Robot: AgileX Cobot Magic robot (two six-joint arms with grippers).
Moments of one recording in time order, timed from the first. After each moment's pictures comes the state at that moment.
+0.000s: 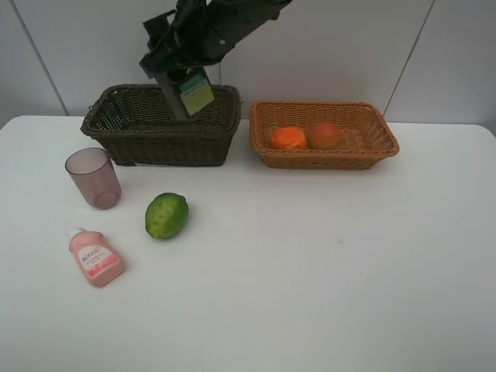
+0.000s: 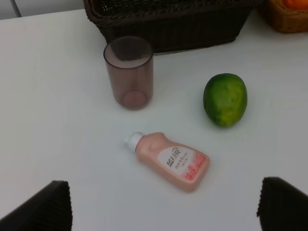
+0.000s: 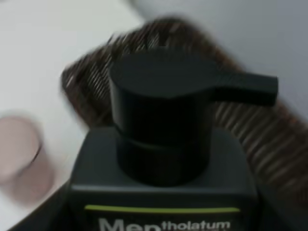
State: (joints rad) left arm -0.07 -0.01 -0.51 -0.07 1.06 0.07; right arm 0.74 1.99 -1.73 -0.02 0.45 -0.17
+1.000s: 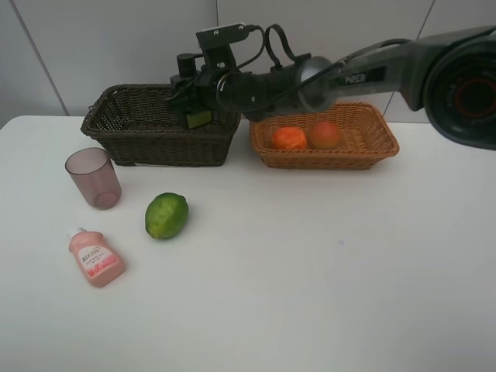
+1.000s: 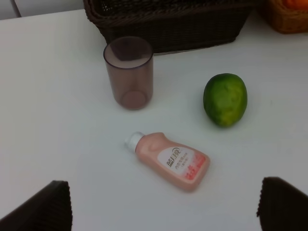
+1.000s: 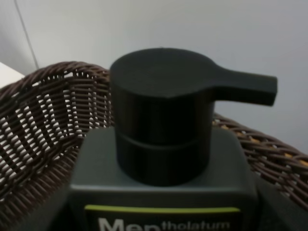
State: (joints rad) left arm -0.07 -0.01 -0.51 -0.07 1.06 0.07; right arm 0.65 2.35 -1.73 0.05 -0.18 -0.10
